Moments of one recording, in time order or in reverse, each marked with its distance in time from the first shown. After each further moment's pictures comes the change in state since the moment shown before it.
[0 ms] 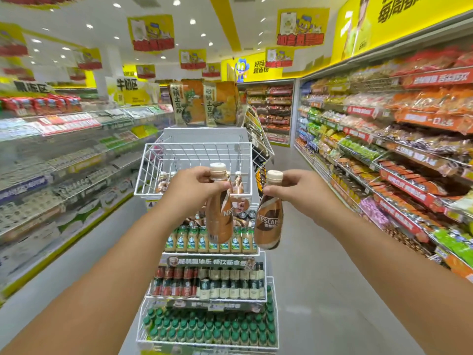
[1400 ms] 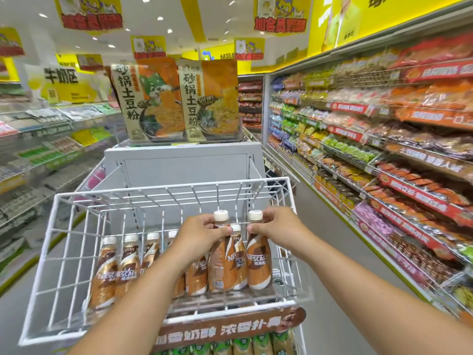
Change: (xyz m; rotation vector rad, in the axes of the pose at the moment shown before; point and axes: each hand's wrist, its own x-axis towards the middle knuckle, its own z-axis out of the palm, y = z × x) left_hand 0.455 -0.272 0.047 -0.024 -0.262 -0.187; right_hand 0.434 0.189 0.180 -0.108 0.019 0.303
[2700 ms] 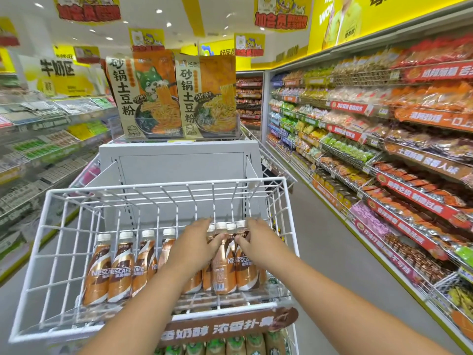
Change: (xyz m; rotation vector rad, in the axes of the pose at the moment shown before) left_hand 0.020 -0.041 0.021 0.653 0.156 0.181; right_hand 0.010 0.029 0.046 -0.523 -0.047 -0.042
